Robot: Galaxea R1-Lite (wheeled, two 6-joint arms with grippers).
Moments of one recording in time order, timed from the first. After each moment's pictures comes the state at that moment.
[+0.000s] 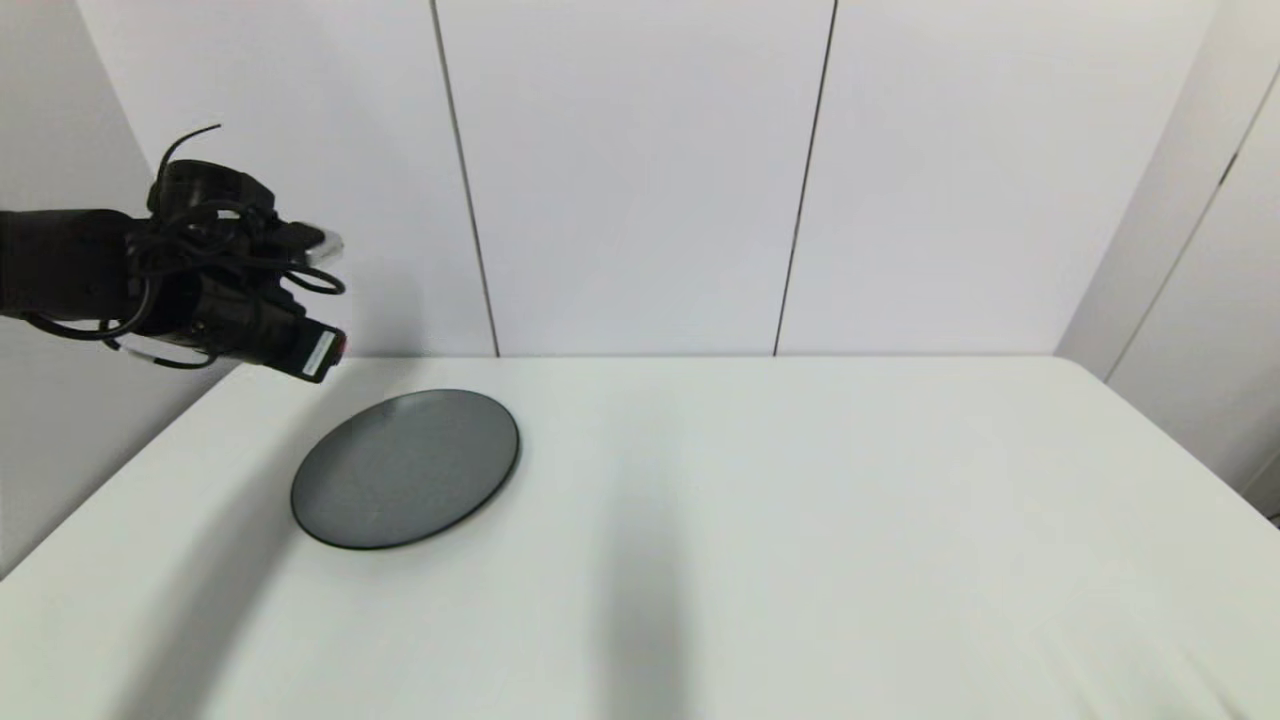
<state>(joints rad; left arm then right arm) -0.01 1.89 -1.47 0.30 0.09 0.38 0.00 0.00 0.00 -0.01 -0.02 0.02</state>
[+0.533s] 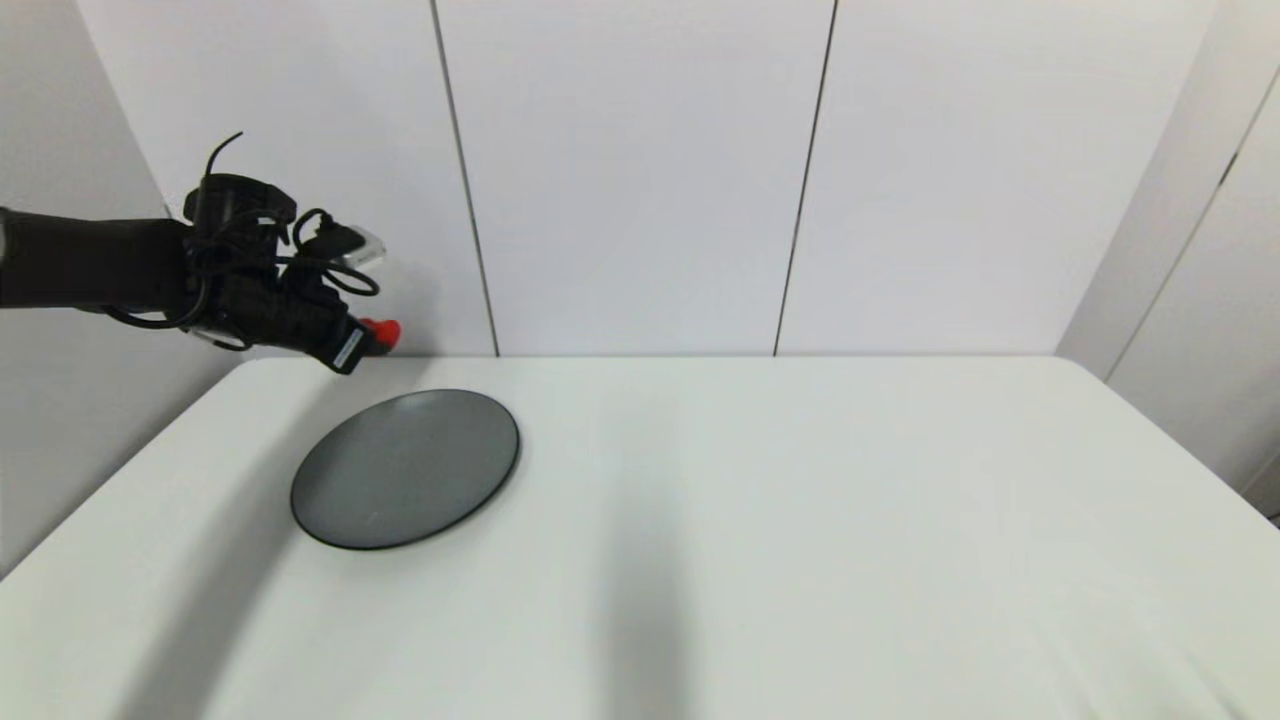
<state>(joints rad) 0.04 2.07 -1.66 0.30 -0.22 0.61 0.00 0.00 0.00 -0.01 -0.02 0.02</state>
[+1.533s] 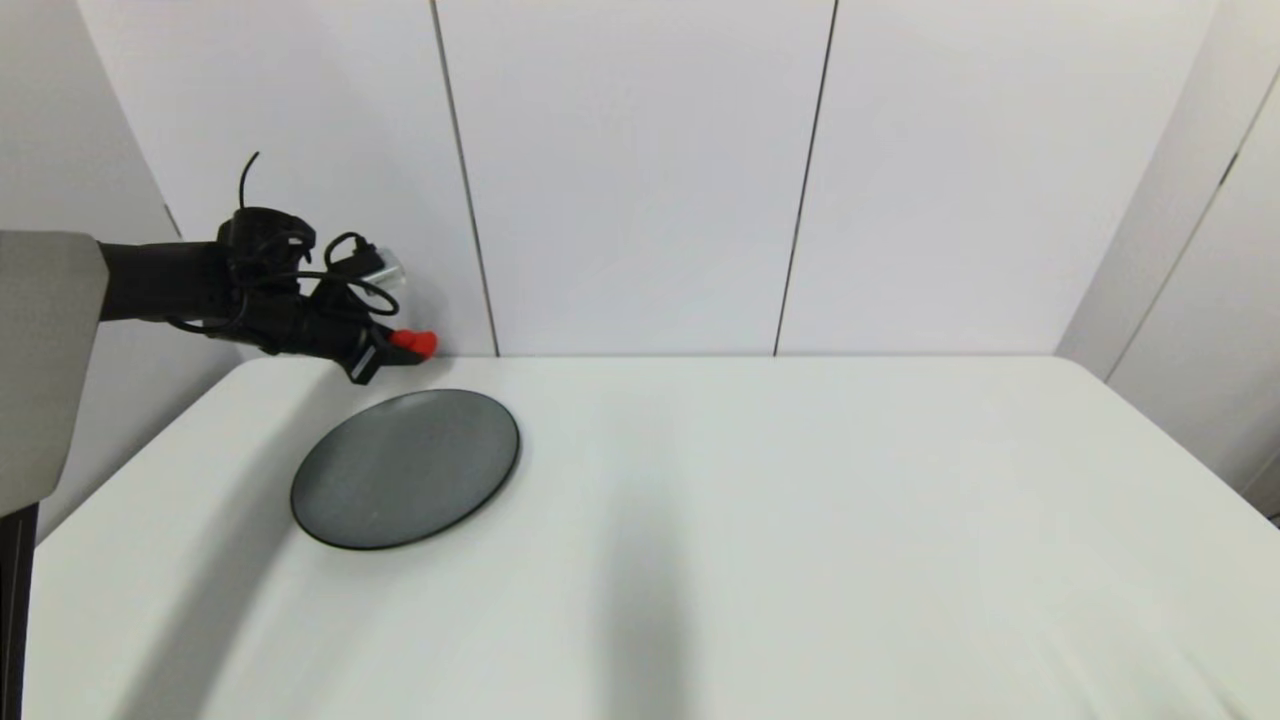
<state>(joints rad) 0.09 2.30 -1.91 0.40 -0.55 0.87 0.00 0.00 0.00 -0.01 -0.02 0.02</state>
